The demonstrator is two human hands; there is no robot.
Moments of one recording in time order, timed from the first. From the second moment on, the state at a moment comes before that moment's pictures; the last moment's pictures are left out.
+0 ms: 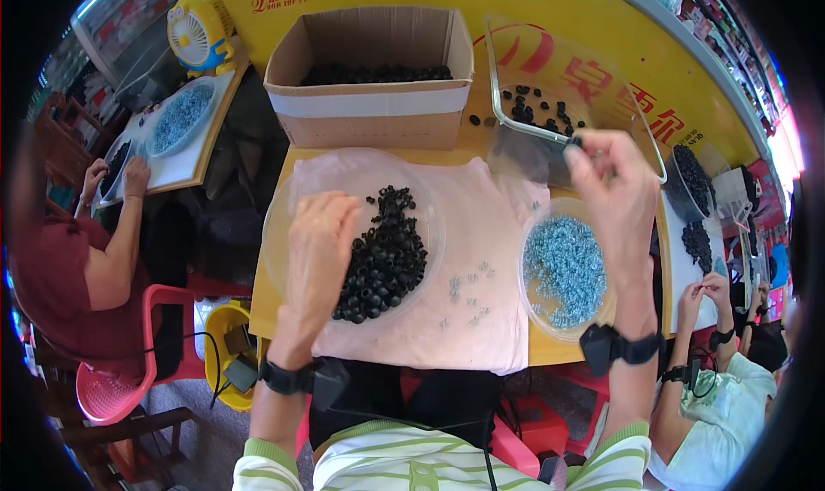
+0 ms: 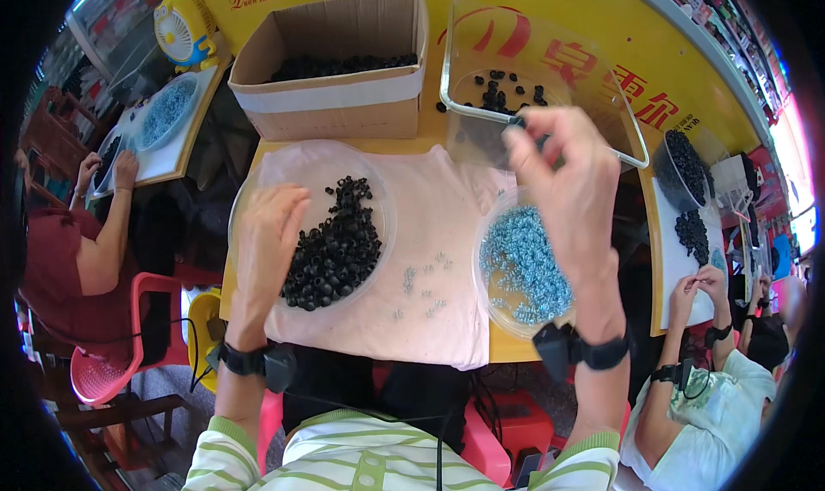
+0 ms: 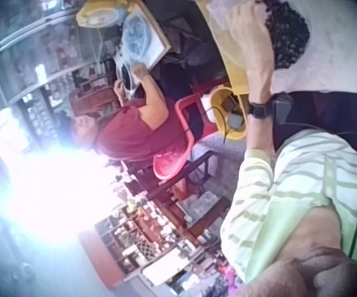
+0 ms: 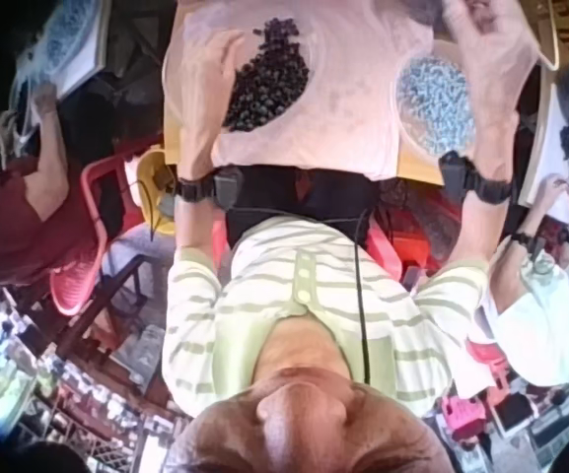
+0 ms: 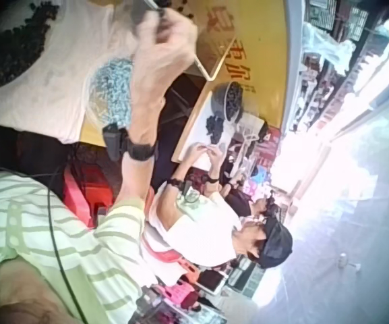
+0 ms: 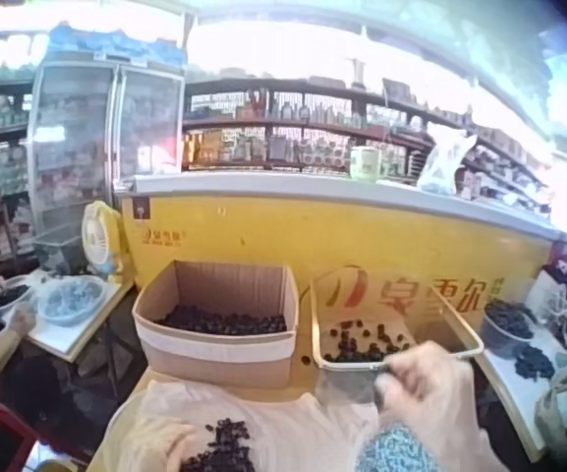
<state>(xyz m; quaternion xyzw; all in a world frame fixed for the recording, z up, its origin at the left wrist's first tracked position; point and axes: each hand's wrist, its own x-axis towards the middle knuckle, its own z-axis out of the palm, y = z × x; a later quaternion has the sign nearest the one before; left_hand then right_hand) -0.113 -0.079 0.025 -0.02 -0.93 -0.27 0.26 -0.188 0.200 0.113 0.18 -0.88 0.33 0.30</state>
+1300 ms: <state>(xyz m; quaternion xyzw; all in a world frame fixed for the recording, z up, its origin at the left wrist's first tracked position) 0.000 -0.020 0.009 0.03 -0.34 -0.93 -0.11 -0.053 0.163 0.026 0.25 -0.84 0.48 0.02</state>
